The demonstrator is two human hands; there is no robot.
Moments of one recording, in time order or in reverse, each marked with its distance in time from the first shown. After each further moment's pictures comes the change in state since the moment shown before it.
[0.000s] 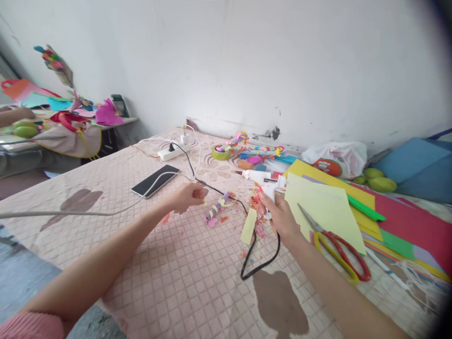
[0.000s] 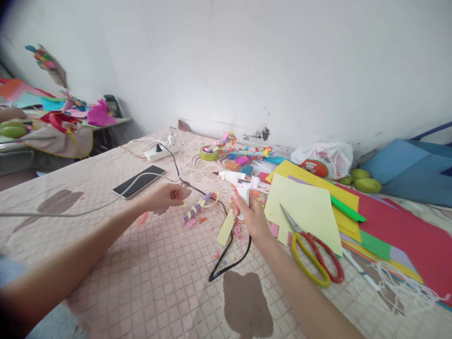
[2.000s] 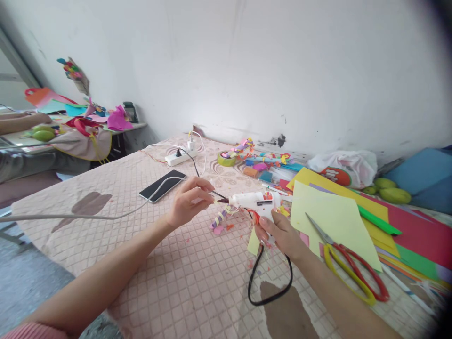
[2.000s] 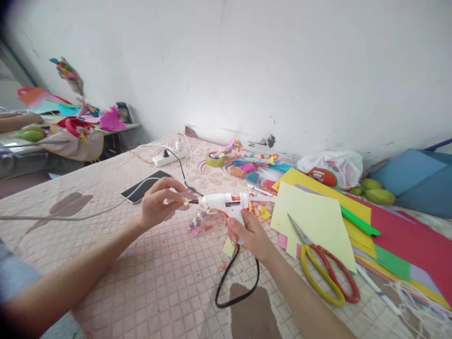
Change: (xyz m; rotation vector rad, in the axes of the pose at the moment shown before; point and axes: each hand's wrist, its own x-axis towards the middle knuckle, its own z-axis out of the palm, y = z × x) left_hand -0.020 0.020 0.002 0.061 0.738 0.770; right_hand -0.012 -0.014 0.009 -0.059 -0.417 -0.012
